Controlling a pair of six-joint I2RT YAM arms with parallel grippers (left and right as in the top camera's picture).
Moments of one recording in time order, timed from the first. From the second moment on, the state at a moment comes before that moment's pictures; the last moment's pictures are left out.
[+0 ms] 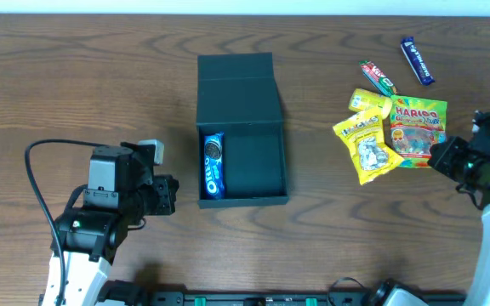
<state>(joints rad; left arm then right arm) -0.14 0.91 0.74 -0.82 0.36 -0.27 -0.55 1.26 1.02 -0.79 -0.43 0.10</state>
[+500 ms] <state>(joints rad) -0.14 0.91 0.74 -0.84 0.36 -0.27 -0.90 1.56 1.02 -0.69 -0.63 0.10</state>
